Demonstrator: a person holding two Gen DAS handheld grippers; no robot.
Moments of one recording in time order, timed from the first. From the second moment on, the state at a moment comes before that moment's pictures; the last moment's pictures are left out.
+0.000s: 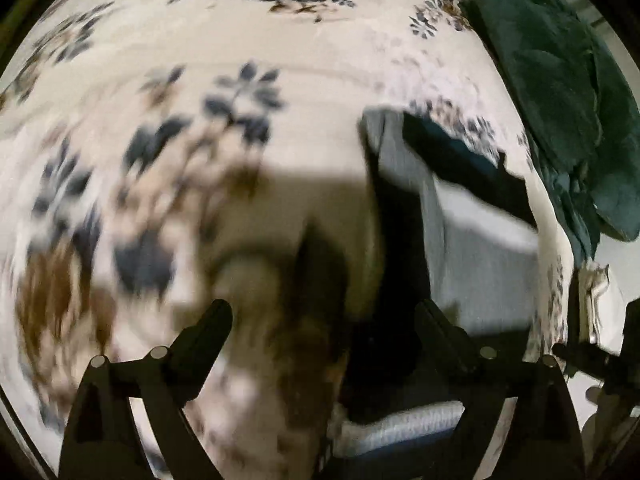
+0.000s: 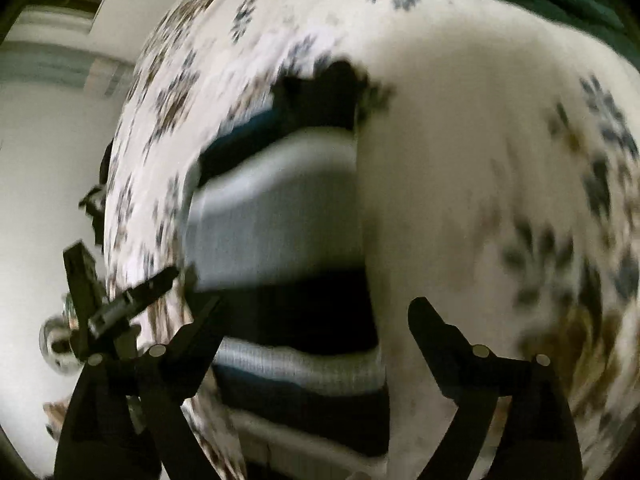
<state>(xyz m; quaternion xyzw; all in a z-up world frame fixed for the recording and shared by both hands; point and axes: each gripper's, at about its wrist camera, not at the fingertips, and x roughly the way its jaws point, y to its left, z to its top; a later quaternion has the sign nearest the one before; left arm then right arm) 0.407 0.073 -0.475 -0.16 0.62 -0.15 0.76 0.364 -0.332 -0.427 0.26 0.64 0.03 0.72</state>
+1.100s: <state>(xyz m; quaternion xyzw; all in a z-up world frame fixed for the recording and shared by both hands) 0.159 0.143 -0.513 -0.22 0.71 -0.12 0.66 0.046 -0.293 -0.462 0.30 0.76 0.07 0.57</state>
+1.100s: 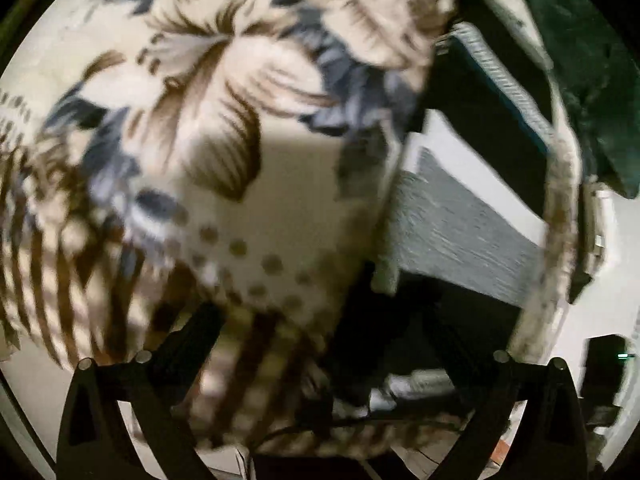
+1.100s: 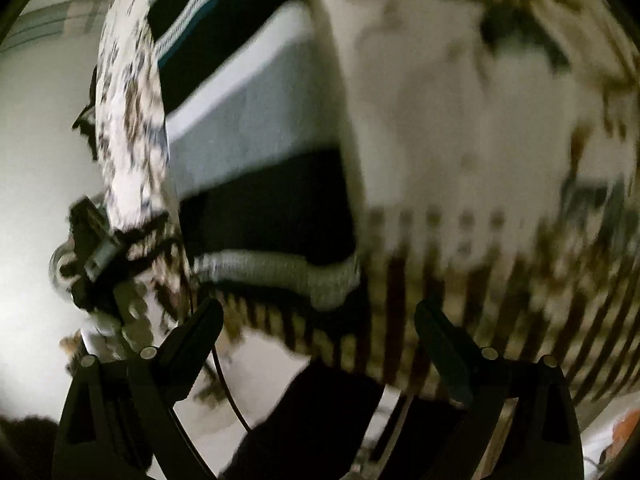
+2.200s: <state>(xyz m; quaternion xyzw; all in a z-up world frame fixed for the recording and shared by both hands) 0.140 0.096 -0.463 -0.25 0.69 -0.19 0.65 0.074 -0.255 -0.471 0.42 0.68 0.10 0.59</state>
